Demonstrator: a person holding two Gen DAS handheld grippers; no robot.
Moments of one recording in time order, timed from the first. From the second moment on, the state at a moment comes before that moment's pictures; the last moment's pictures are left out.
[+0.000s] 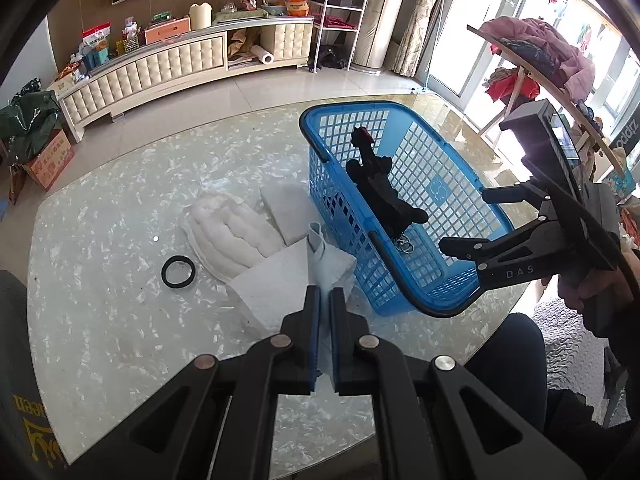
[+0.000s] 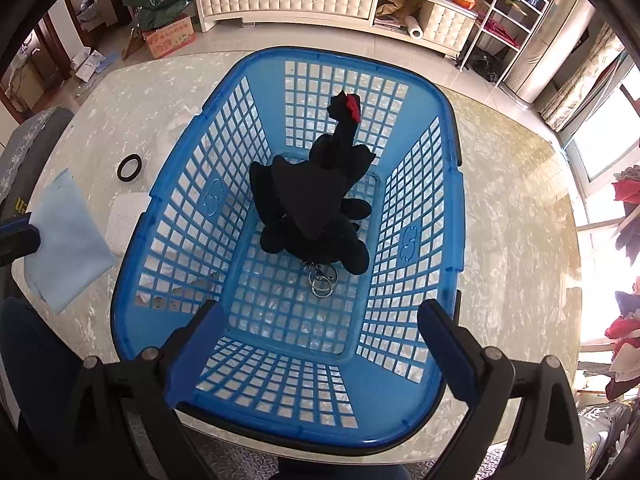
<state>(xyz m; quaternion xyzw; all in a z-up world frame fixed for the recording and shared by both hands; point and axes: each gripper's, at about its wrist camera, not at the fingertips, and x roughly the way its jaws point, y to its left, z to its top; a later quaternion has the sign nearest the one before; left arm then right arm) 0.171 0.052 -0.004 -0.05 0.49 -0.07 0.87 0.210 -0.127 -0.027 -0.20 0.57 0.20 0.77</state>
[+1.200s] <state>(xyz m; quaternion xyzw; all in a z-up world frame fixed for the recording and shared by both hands) 0.222 -0.046 0.027 0.00 0.48 -0.14 0.86 0.201 -0.194 0.006 -0.12 0.52 0.19 0.82</state>
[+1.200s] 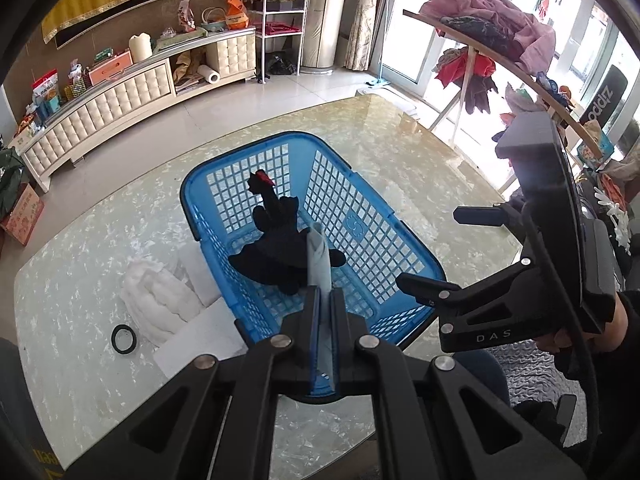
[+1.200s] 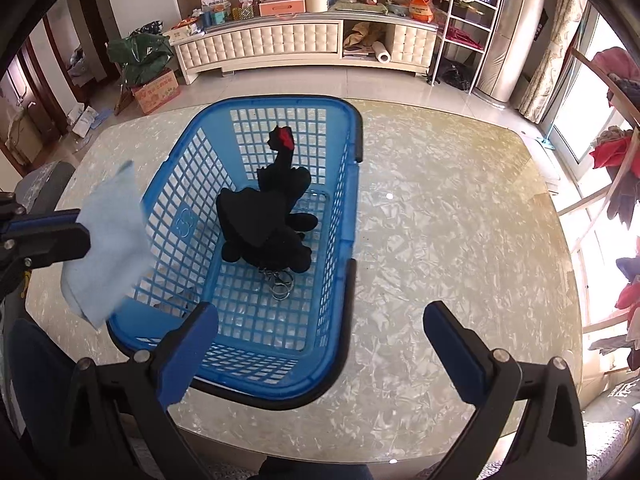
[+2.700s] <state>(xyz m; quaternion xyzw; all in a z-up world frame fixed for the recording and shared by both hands) 0.290 -0.084 -0.077 0.07 0.57 -0.14 0.80 0.227 -0.231 -0.025 -0.05 0.55 0.19 0.81</state>
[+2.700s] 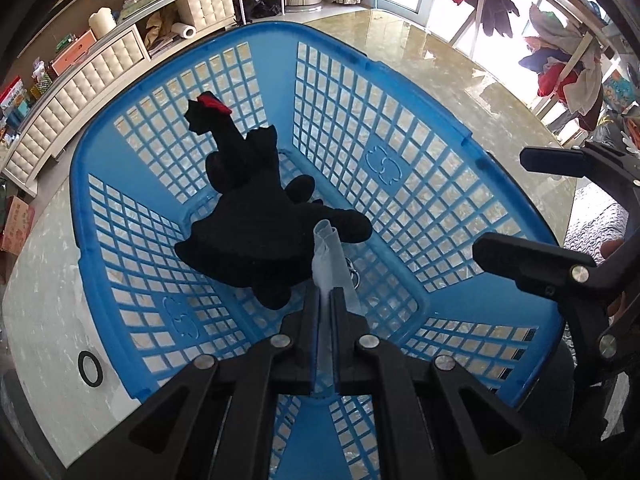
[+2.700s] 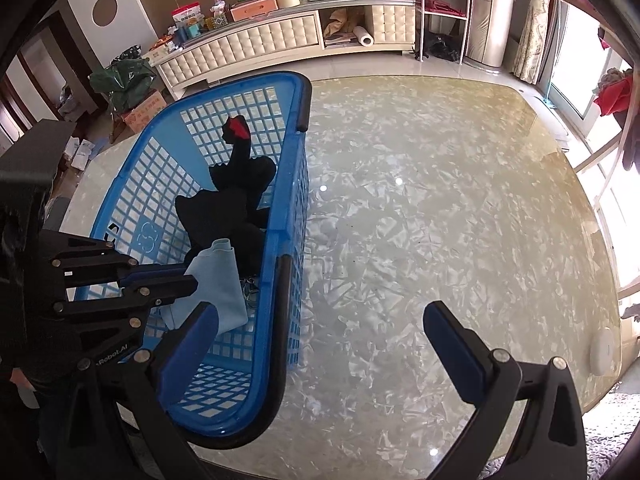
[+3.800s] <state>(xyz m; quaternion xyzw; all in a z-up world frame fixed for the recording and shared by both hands) 0.254 -0.071 -0.012 0.09 0.51 -0.12 0.85 0.203 -0.225 0.011 -0.04 0.52 0.19 0.83</state>
